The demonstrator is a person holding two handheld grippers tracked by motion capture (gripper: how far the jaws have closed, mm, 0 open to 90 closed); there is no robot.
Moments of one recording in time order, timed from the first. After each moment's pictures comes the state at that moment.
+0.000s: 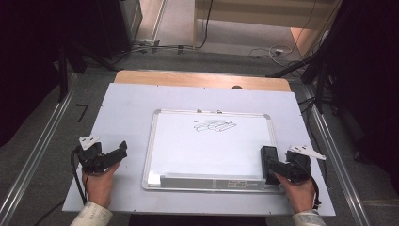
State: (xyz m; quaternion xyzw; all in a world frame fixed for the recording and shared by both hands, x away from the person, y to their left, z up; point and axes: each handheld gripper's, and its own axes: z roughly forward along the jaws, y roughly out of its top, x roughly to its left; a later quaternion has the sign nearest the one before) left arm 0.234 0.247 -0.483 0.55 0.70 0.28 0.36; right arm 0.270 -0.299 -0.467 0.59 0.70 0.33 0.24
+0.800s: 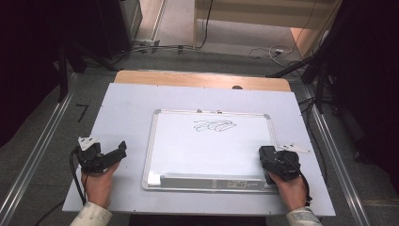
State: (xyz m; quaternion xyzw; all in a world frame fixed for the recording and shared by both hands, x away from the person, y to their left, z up) left arm 0.232 0.249 -0.482 0.54 0.70 0.28 0.37; right arm 0.284 -0.284 -0.485 0.59 0.72 0.30 0.22
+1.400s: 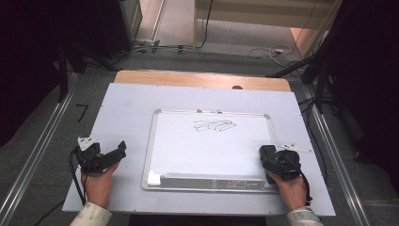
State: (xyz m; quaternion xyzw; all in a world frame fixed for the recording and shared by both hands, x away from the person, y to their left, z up) left arm 0.232 0.250 -0.481 0.54 0.70 0.28 0.37; right arm 0.286 -0.287 -0.486 0.60 0.72 0.30 0.21
